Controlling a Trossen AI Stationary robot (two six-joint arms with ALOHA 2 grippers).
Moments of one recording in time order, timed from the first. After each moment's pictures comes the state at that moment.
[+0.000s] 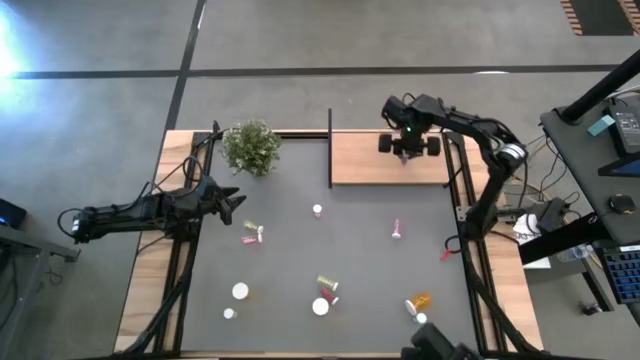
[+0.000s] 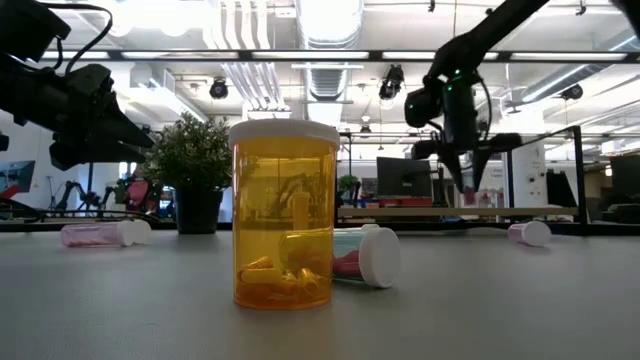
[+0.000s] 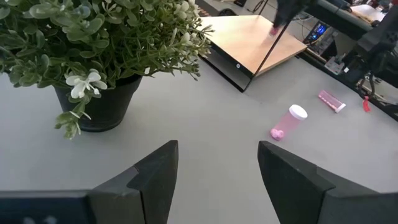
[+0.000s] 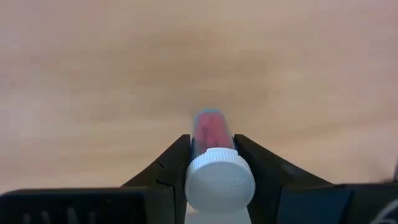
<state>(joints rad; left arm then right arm) 0.08 0.09 0.16 -0.53 -0.44 -0.59 -0.84 1.80 1.39 -1.17 0.00 0.84</state>
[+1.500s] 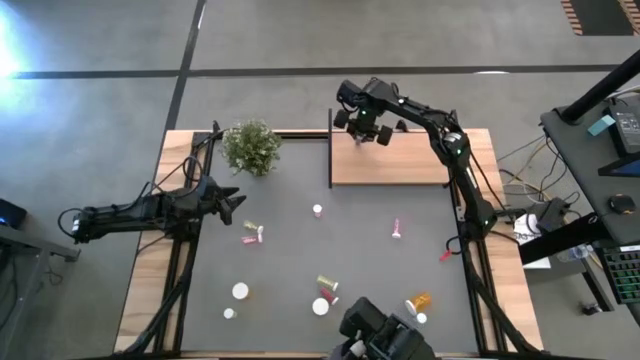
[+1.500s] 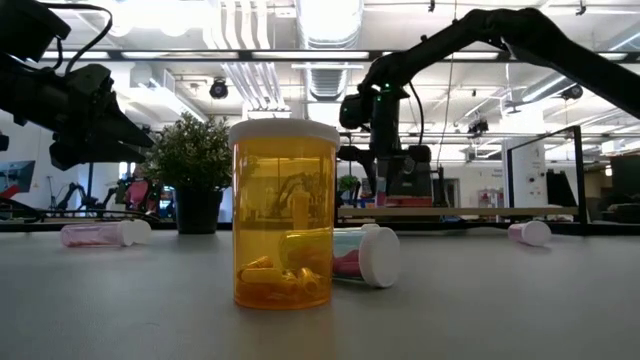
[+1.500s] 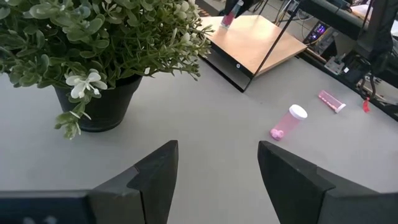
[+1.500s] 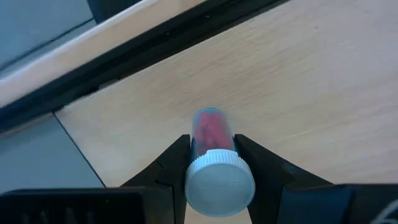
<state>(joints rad) 0.08 0.09 0.16 -0.53 -0.44 -0.59 -0.72 2.28 2.10 -1.27 -0.05 1.28</state>
